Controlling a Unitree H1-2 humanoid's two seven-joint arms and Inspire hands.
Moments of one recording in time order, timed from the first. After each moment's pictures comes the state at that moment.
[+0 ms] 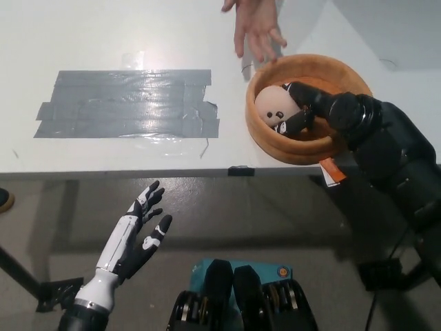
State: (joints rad) left_arm -0.14 0.18 -0.09 0.14 0.09 -0.25 -0.09; right_arm -1.13 -0.18 0.44 1.13 -0.39 0.05 0.29
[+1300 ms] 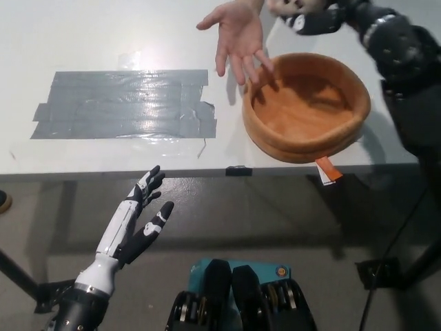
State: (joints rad) left_arm -0.19 0.19 -0.09 0.15 0.10 -0.24 -0.09; right_arm -1.18 -0.23 0.23 0.77 -0.35 0.17 0.24
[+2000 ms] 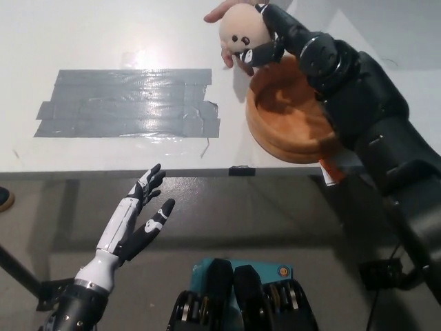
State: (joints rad) left_arm -0.20 0.19 -0.09 0.15 0.10 -0.21 -0.11; right_arm -1.30 -0.09 0.27 1.17 -0.37 0.08 0.15
